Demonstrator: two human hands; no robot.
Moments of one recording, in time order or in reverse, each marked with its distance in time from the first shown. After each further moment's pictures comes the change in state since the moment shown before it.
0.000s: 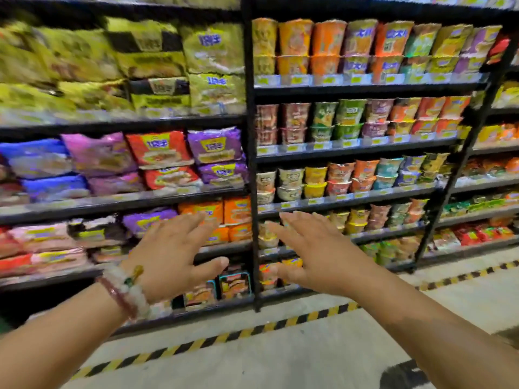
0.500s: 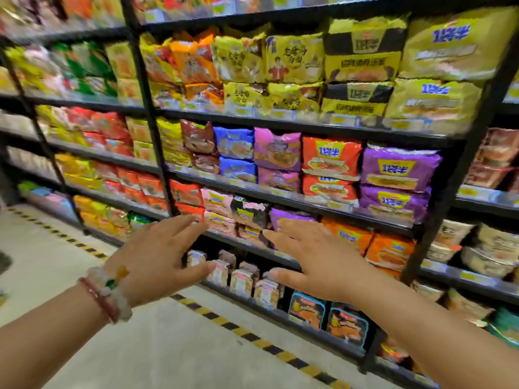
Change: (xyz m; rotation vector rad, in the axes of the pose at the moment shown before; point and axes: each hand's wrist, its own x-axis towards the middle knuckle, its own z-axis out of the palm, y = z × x) left_hand -0.112 -0.162 0.003 0.107 0.010 -0.619; right_hand 0.216 -0.150 0.021 -0.012 -0.014 -0.704
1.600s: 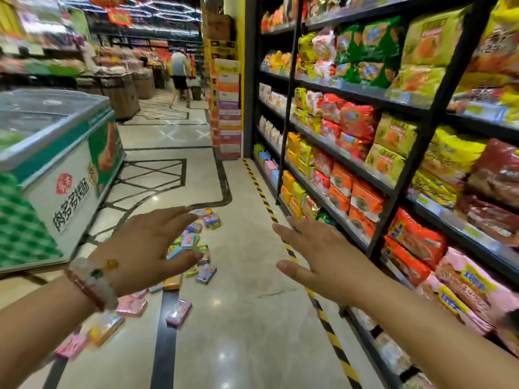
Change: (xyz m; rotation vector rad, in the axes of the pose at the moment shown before) left_hand -0.154 -0.386 0.054 0.189 0.091 -0.791; right_hand 0.440 -0.300 0.046 0.157 -0.014 -0.807
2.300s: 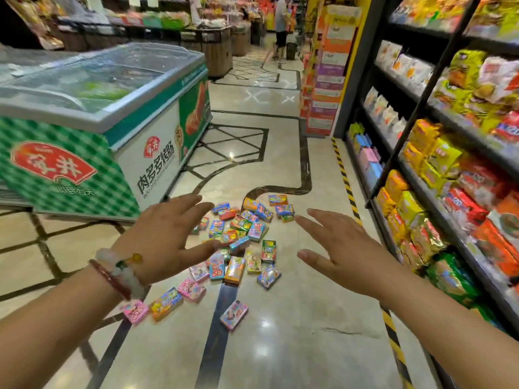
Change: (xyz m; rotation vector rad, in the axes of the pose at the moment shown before) left_hand 0.127 -0.258 0.111 0.012 -0.193 -0.381; right_hand 0.403 0.009 0.083 0.018 -0.055 -0.331
